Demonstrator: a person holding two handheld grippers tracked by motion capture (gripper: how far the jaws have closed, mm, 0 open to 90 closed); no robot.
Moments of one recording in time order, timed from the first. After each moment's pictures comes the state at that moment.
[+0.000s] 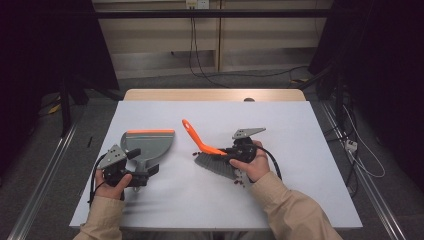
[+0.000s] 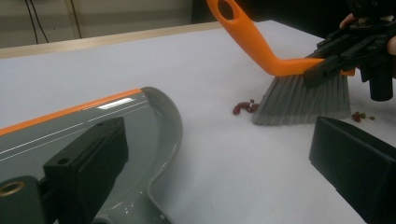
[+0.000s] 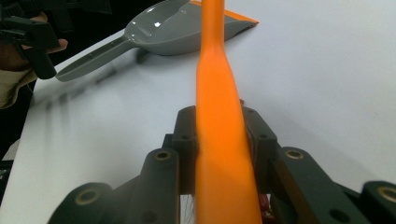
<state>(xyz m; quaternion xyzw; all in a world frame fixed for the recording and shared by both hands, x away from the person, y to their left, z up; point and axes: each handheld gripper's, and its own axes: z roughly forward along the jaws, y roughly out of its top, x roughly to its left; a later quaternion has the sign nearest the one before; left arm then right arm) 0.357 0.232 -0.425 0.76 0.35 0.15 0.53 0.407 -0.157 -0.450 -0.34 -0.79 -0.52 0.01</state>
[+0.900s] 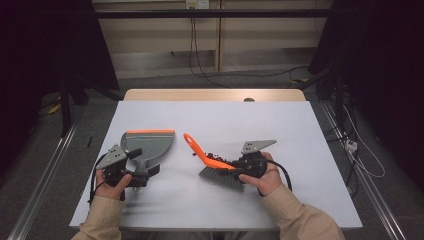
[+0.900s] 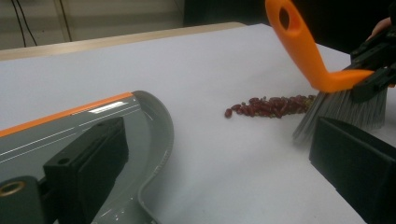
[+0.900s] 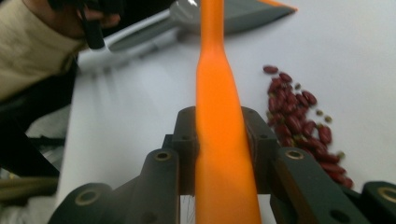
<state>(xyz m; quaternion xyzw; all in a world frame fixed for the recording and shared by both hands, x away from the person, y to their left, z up) 0.357 0.231 -0.424 0.76 0.34 0.14 0.54 0.358 -0.174 -0.444 -0.29 -0.80 -0.52 0.01</state>
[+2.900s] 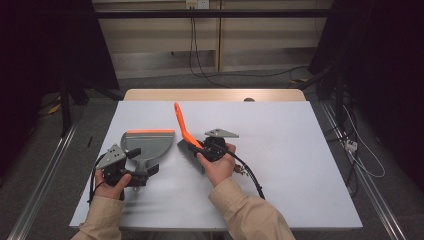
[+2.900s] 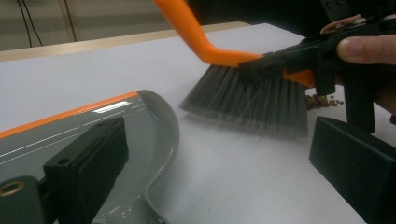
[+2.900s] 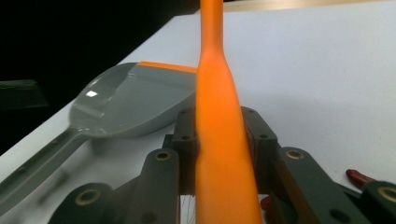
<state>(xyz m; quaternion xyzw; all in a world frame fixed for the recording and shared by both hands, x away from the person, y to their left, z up) 0.358 0.234 -0.424 0.76 0.34 0.15 0.54 0.403 -0.062 -0.447 -0.50 -0.69 -0.52 -0.10</state>
